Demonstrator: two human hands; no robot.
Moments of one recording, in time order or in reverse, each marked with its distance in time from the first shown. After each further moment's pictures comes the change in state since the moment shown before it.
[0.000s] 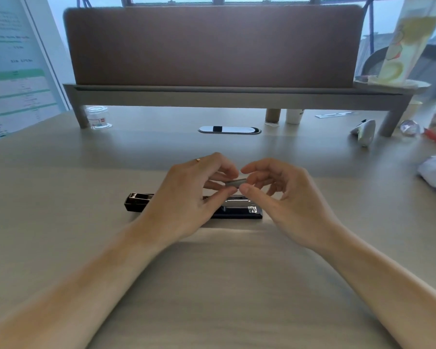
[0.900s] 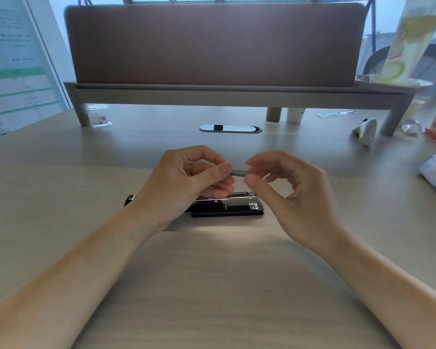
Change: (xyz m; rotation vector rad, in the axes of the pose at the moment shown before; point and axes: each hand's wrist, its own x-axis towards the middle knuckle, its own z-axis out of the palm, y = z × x) left_hand 0.011 0.005 -0.010 -0.669 -0.009 -0.486; right_hand -0.005 -0.009 -0.004 -0.051 0.133 -0.239
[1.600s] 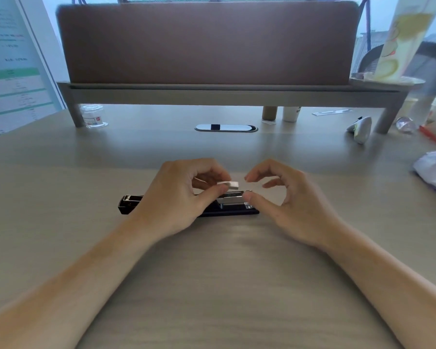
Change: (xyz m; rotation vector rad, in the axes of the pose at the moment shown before) left_hand 0.001 -0.017 -0.002 0.624 -0.008 0.287; right_hand -0.003 0.019 -0.009 -0.143 -0.218 0.173
